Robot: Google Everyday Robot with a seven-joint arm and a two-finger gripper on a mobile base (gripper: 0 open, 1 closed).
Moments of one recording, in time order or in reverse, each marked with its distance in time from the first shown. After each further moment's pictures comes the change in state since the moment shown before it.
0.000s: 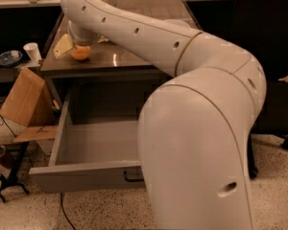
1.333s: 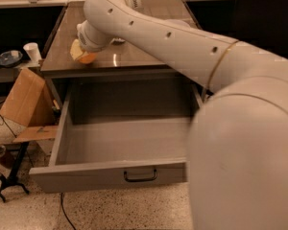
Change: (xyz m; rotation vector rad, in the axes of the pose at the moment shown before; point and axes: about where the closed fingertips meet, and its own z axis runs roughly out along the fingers) arm 0.026 0.008 -0.028 -0.151 -0.055 0.007
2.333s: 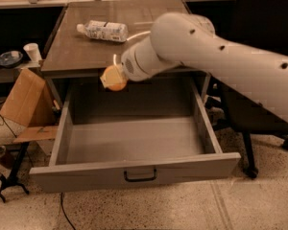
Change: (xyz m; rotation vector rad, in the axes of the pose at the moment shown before) arm 0.125 -0.009 -0.121 -0.112 -0.017 0.016
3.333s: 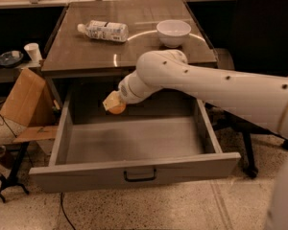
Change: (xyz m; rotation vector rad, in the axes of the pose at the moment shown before) arm 0.077 -0.029 0.101 0.005 0.162 0.145
